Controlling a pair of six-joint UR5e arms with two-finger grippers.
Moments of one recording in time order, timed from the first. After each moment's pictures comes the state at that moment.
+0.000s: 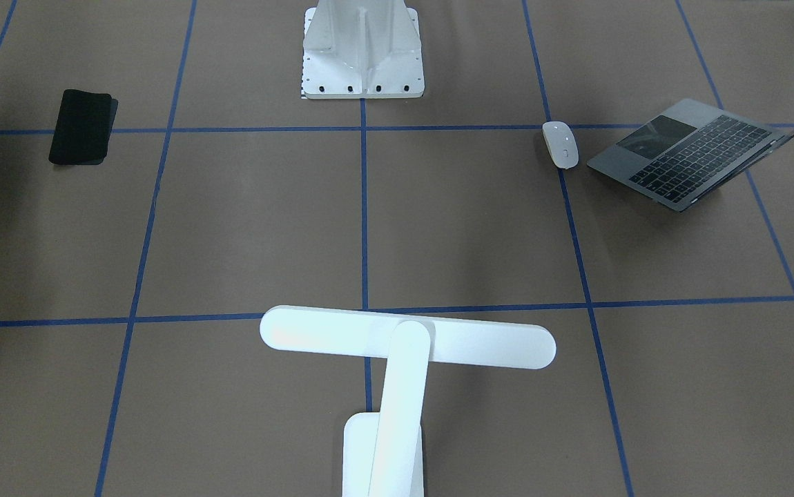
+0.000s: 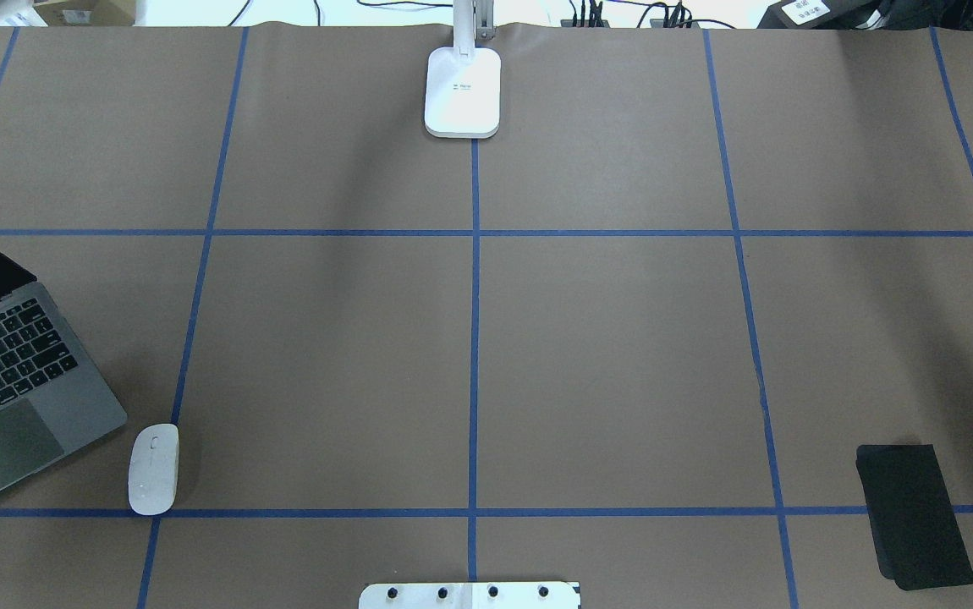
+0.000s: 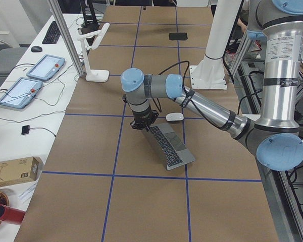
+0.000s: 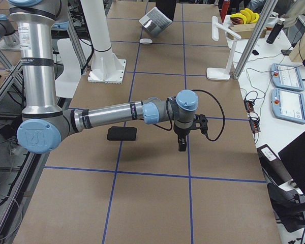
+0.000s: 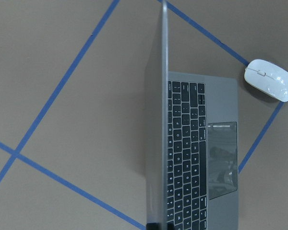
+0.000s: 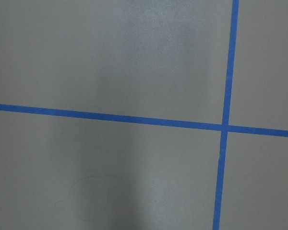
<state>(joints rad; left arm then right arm) -1.52 -1.63 -2.06 -0.92 -2.40 0.98 1.41 -1.54 1.74 -1.56 2.33 0.18</state>
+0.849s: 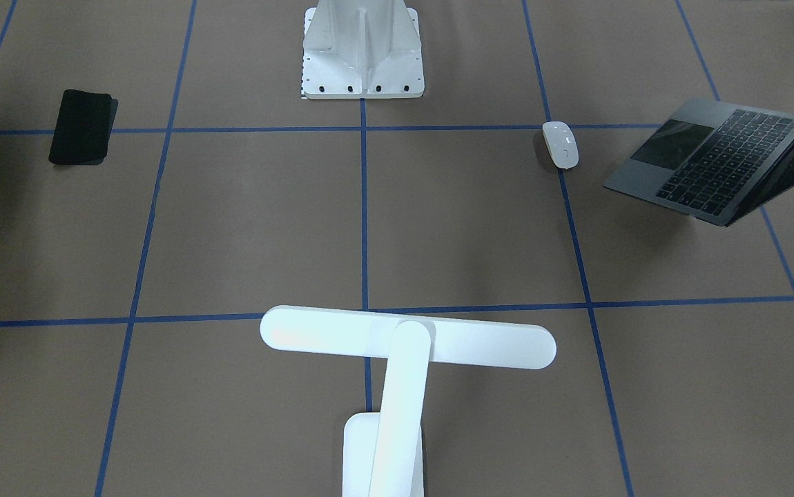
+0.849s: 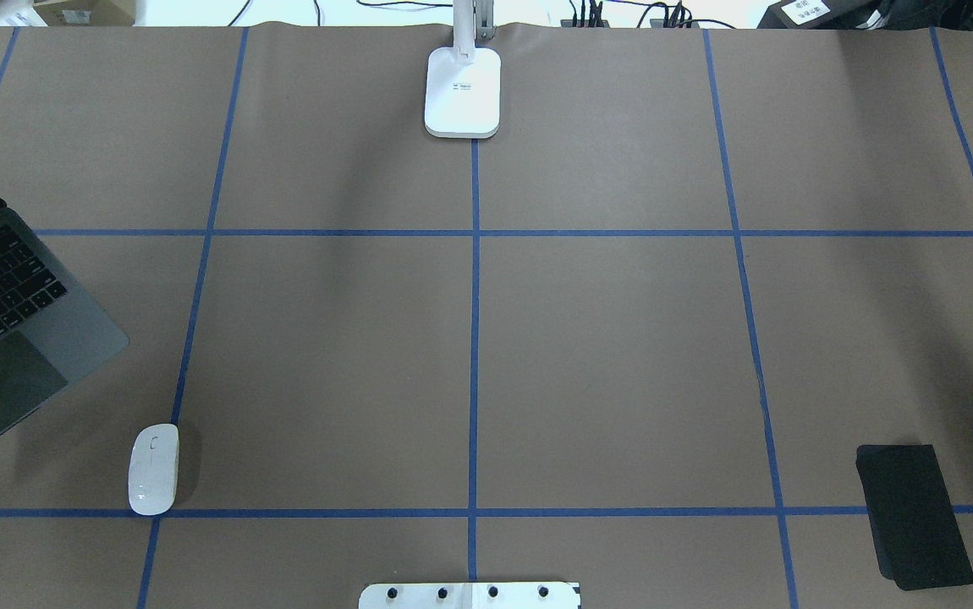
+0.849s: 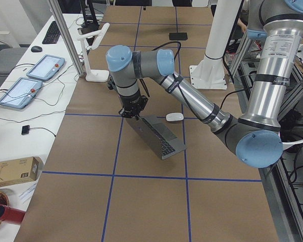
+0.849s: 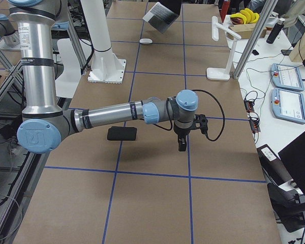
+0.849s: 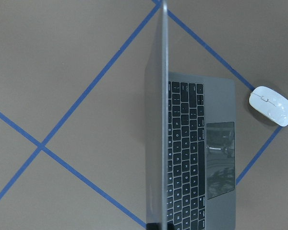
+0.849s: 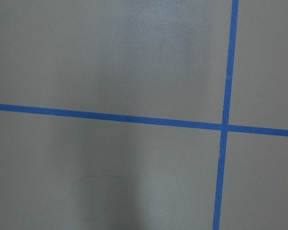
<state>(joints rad) -1.58 -1.80 -2.04 -0.77 -2.41 0.93 1.41 -1.54 1.74 -1.56 2.33 0.18</state>
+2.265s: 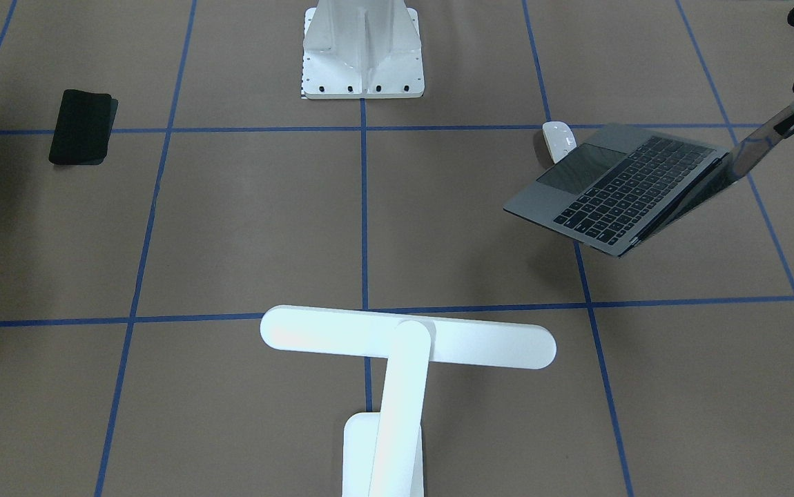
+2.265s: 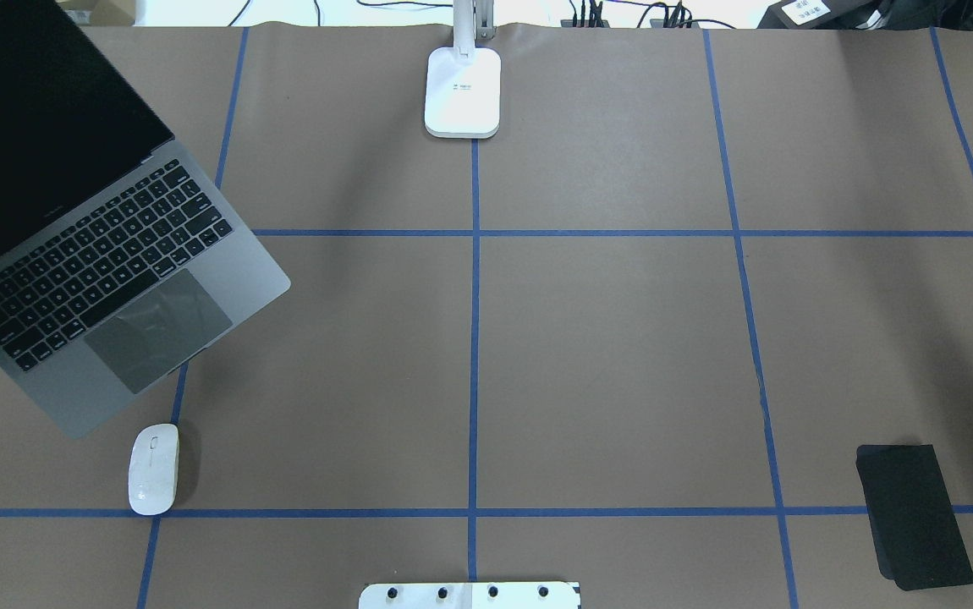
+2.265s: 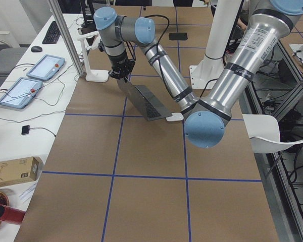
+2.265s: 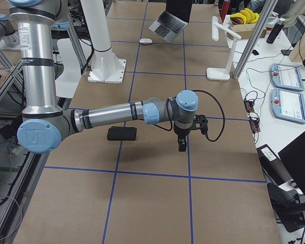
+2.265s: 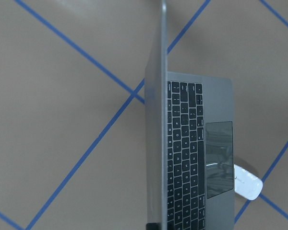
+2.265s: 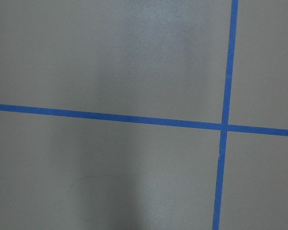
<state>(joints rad) -1.39 -2.09 -2.01 -0.75 -2.50 0.70 1.41 -1.54 1.74 -1.56 2.33 0.18</state>
